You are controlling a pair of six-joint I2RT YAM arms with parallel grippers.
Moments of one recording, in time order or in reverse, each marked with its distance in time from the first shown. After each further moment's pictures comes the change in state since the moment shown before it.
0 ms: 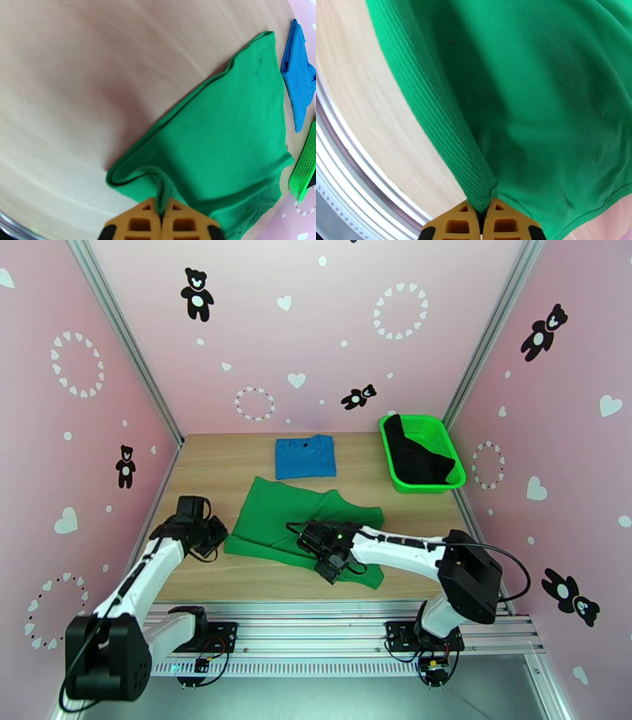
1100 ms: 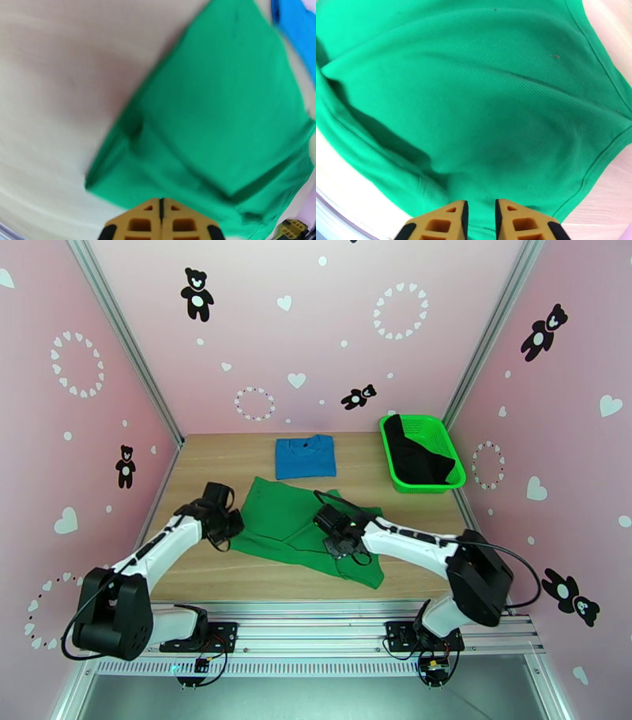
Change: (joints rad) left arm -0.225 0.145 0.069 -0.042 -0.086 0.134; right arm -0.122 -0.127 -0.053 0.060 0.160 0.360
